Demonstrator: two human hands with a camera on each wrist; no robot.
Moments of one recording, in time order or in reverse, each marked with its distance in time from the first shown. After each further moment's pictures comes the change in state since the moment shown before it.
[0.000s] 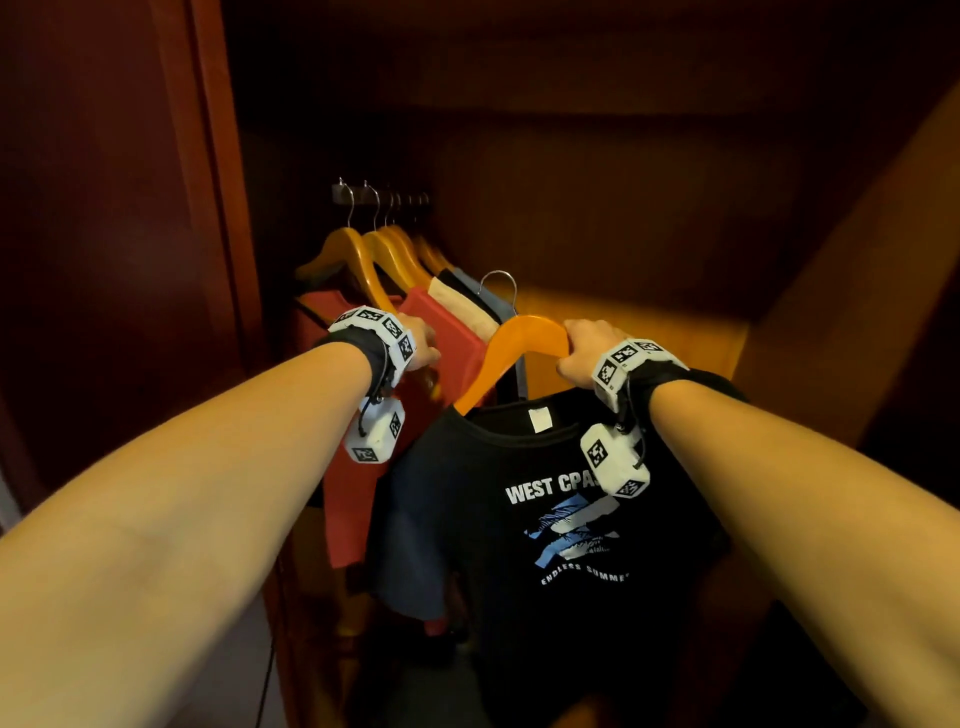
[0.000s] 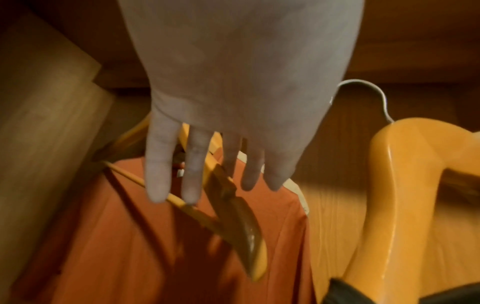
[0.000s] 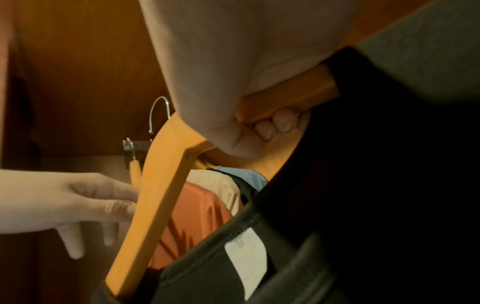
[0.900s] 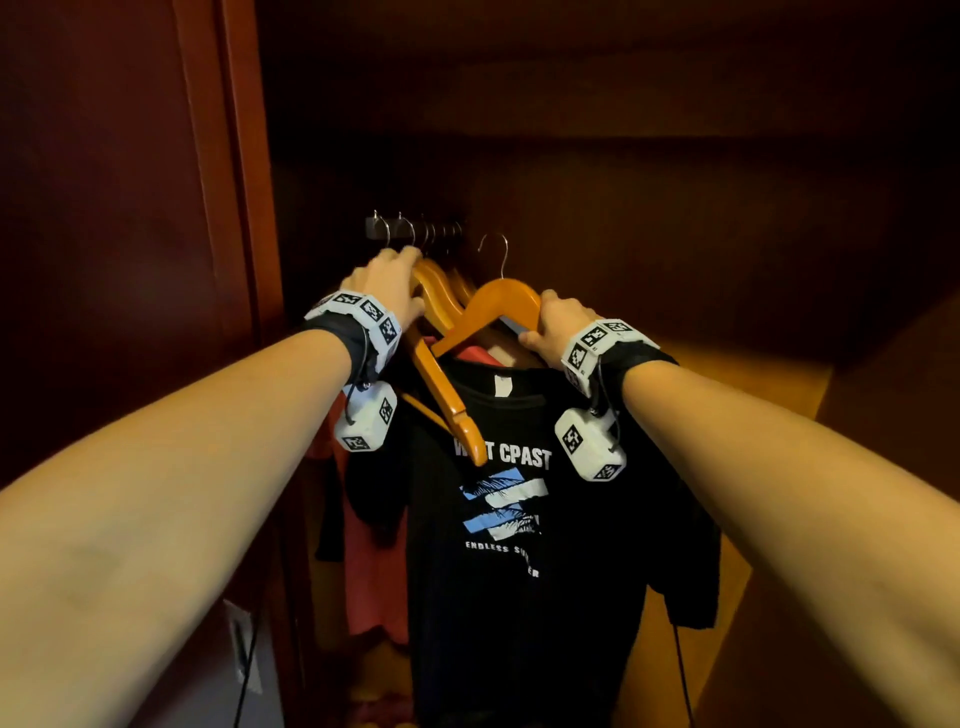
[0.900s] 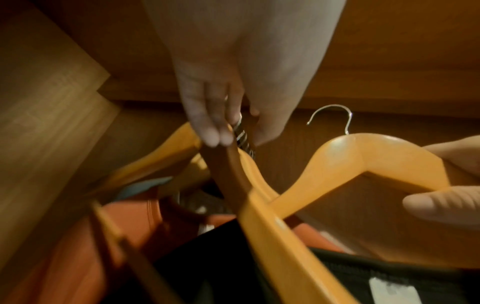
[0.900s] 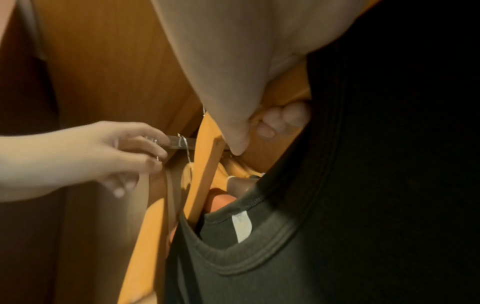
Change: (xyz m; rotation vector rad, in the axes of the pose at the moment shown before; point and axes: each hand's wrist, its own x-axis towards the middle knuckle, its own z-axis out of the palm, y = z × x) left_hand 0.056 -0.085 -0.054 -0.165 0.539 -0.089; right_hand 0.107 -0.095 -0.007 0.040 0.113 -0.013
